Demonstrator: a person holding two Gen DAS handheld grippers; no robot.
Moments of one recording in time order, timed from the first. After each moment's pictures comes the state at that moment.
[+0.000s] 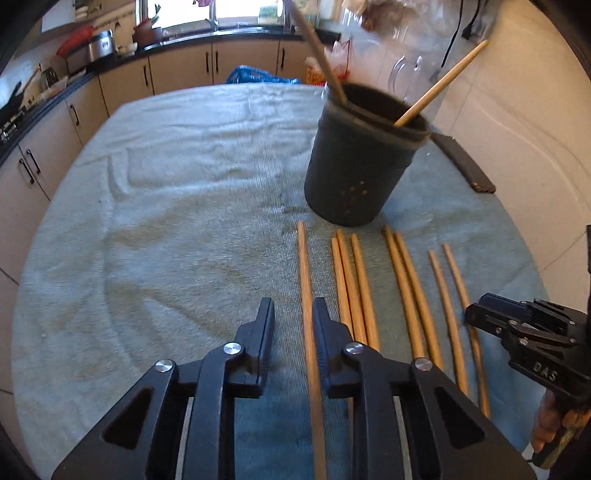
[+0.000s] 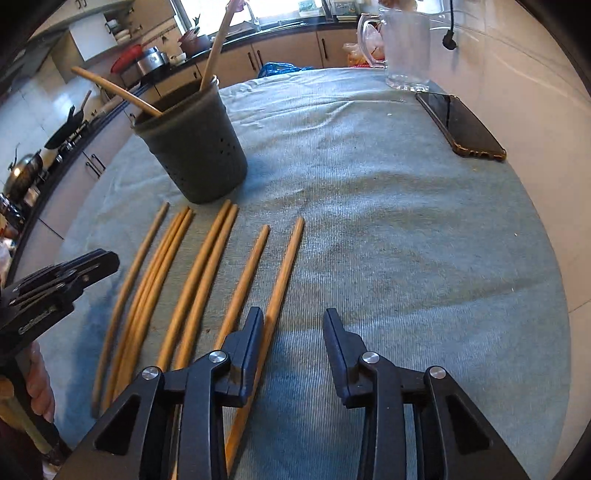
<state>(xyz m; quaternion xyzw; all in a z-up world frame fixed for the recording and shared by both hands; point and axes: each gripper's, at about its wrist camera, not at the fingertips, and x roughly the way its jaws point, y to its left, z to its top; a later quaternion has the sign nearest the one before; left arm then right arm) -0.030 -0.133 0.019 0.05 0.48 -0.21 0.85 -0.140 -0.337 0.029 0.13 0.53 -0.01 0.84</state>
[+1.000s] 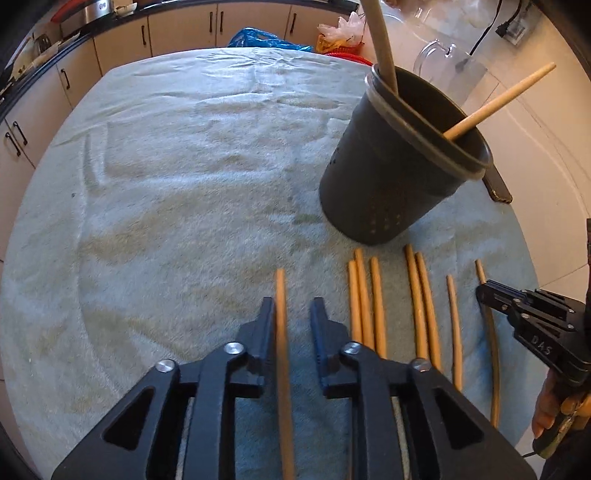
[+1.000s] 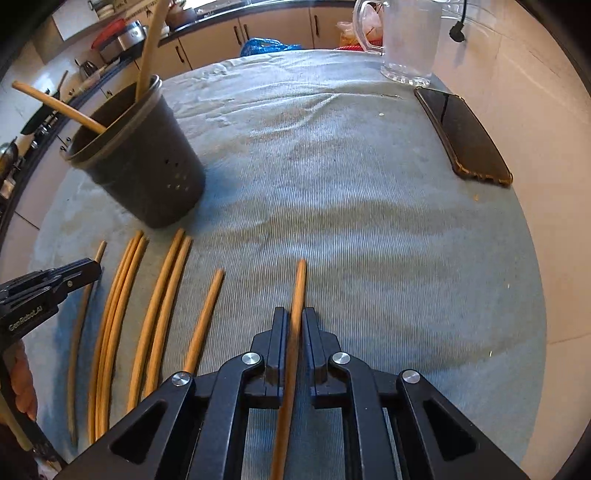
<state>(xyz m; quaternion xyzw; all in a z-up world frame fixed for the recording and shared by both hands) 0.020 -0.138 0.011 0.03 0.55 -0.21 0.81 -0.079 -0.357 0.025 0.10 0.60 -0.04 0.80</state>
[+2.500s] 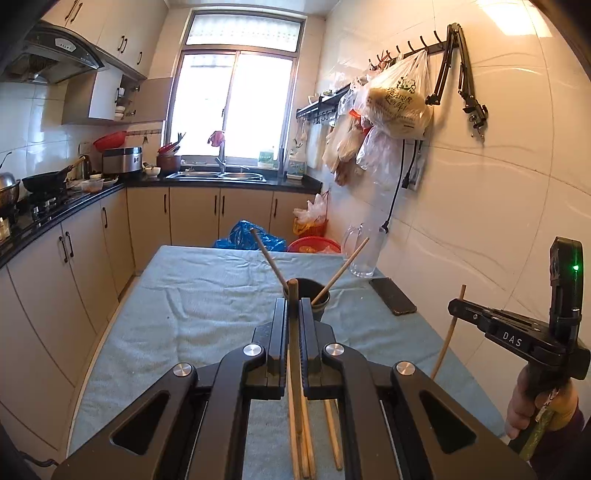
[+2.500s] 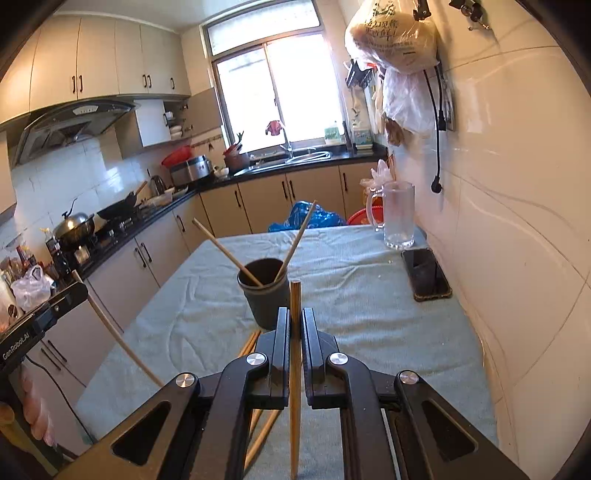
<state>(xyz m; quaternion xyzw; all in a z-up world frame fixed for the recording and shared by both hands) -0.188 -0.070 0.195 -0.02 0.21 -0.23 0.95 -0.237 -0.335 0.204 0.11 0.30 0.00 0.95</state>
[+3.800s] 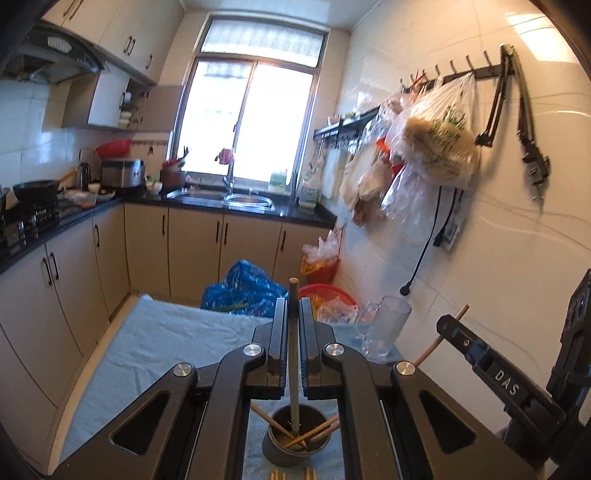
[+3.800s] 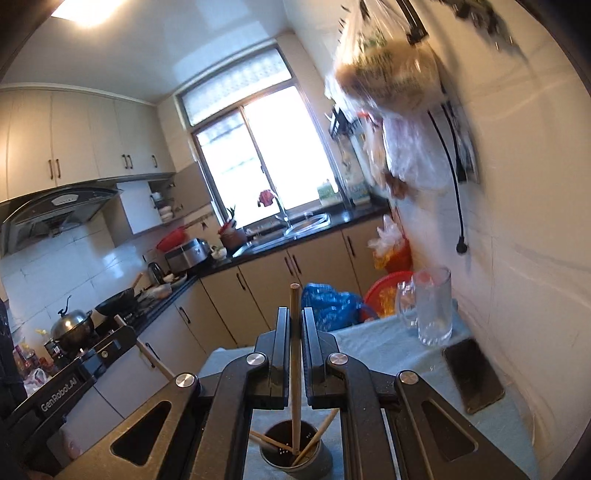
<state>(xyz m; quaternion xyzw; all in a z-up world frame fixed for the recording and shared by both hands) -0.011 -0.151 0.262 -0.06 0.20 -0.20 0.96 -0.078 -0.355 0.253 0.20 0.20 -0.02 0.96</state>
